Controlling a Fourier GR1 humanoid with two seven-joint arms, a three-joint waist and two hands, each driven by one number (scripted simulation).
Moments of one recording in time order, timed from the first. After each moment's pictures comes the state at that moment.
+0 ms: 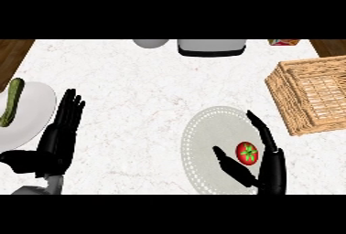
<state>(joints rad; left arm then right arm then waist) -0.03 0.40 -0.27 -1.63 0.38 0.40 -0.11 0.12 -0.08 0.36 -1.74 0.54 -0.65 0.11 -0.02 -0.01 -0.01</state>
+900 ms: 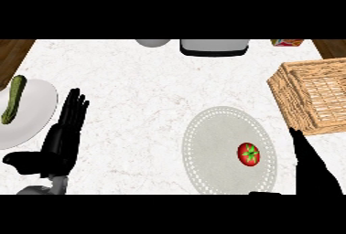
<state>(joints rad) -0.04 0.39 -0.29 -1.65 0.35 0.42 -0.09 0.20 -0.22 0.35 -2.15 0.98 0.04 0.98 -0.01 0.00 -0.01</state>
